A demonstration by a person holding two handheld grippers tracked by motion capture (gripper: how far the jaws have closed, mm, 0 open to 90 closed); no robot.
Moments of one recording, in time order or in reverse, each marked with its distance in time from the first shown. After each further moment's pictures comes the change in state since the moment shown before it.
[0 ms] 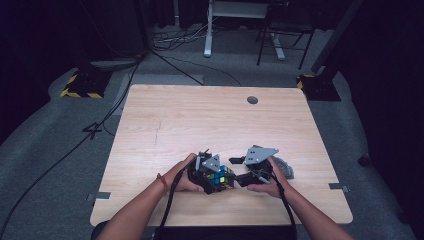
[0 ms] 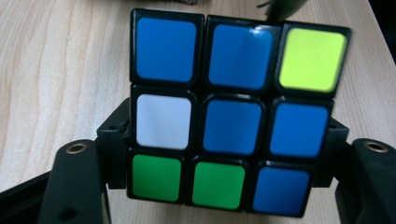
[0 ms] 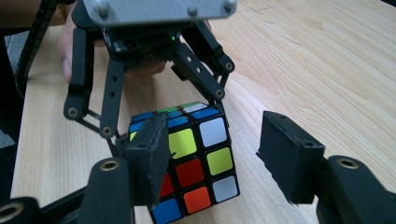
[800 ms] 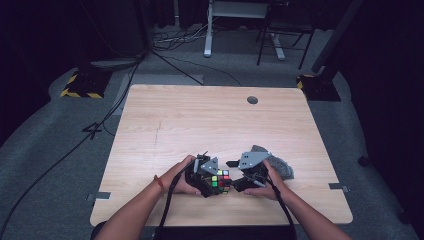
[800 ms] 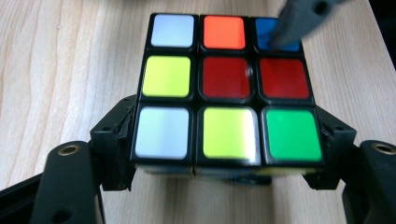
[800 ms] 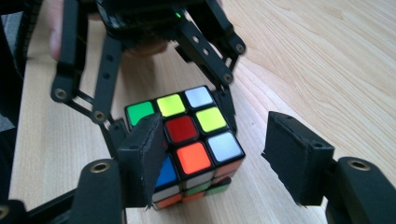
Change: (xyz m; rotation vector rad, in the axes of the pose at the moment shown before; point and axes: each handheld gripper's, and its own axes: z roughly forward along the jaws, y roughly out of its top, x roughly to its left) left arm -0.007 -0.005 -0.012 0.013 0.004 0.020; right arm 0.009 -0.001 0.009 0.054 0.008 -0.038
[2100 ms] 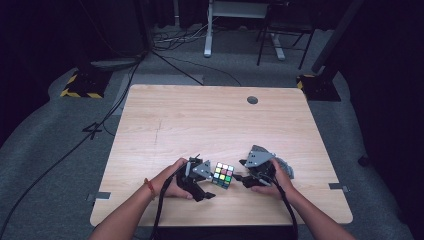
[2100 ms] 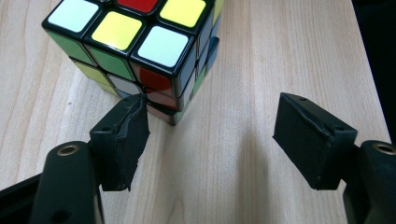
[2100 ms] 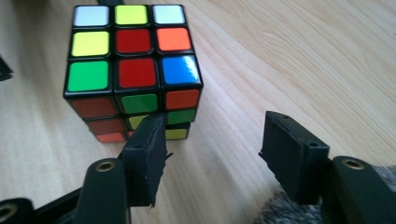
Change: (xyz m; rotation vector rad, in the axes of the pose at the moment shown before) left arm -0.011 -0.013 -0.018 0.025 0.012 -0.026; right arm -0.020 -0.031 -0.002 0.129 -0.170 0.030
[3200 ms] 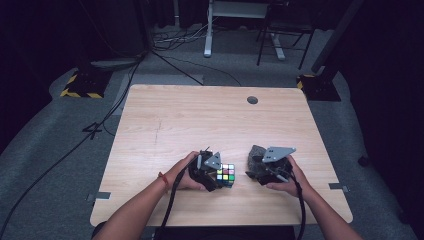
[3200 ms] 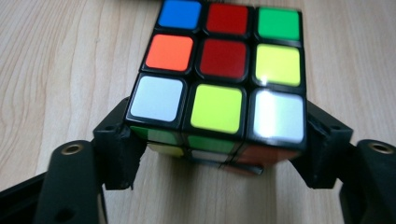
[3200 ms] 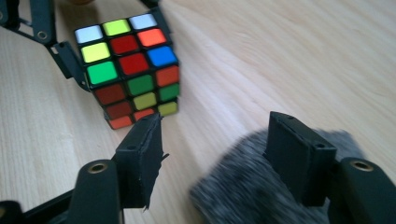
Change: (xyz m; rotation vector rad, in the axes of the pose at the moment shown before) left arm 0.021 0.022 0.025 -0.041 0.066 0.008; right arm -0.028 -0.014 -0.044 -0.045 0.032 0.051
